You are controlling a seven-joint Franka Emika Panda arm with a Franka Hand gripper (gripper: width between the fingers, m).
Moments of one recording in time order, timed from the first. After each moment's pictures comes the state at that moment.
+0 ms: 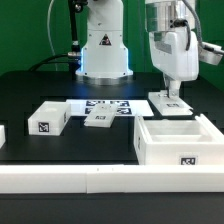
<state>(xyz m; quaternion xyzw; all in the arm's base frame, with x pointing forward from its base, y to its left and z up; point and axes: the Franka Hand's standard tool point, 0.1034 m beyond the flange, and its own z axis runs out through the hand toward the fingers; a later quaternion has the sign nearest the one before) 0.471 0.103 0.069 -0.71 0.70 0.01 0.06</state>
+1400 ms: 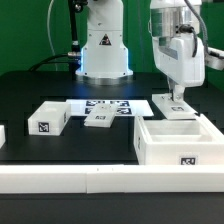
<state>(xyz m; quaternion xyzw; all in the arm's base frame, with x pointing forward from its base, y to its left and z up) 0.465 0.113 0.062 -0.72 0.69 0.02 0.05</state>
